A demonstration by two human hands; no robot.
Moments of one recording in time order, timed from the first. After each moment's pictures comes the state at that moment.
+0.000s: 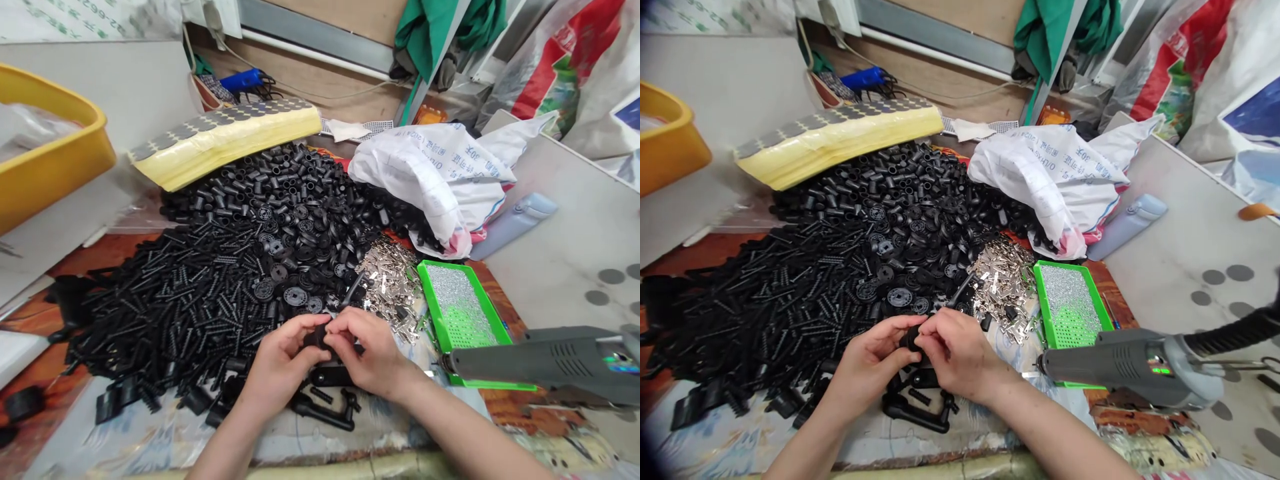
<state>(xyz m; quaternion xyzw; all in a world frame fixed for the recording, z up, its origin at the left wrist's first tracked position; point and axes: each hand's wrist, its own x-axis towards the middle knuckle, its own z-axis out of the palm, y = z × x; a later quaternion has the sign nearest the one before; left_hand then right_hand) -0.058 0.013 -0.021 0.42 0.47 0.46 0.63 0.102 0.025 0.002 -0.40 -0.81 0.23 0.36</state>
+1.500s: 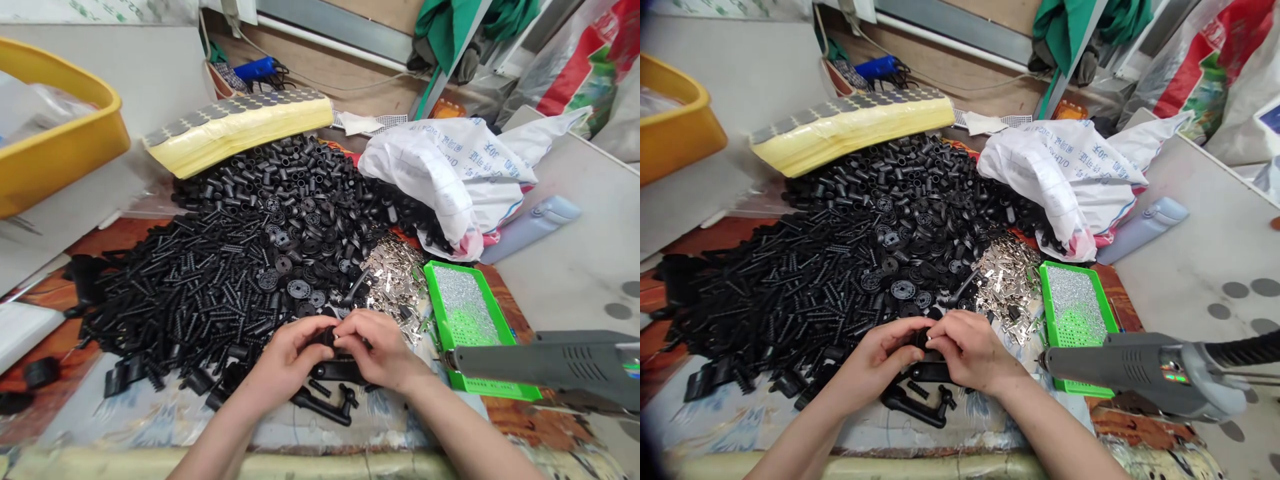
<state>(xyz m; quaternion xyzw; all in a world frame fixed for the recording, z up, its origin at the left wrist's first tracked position) -0.058 0.013 -0.019 0.55 0.44 0.40 0.58 0.122 0.031 -0.007 -0.33 -0.85 0.24 0.34</state>
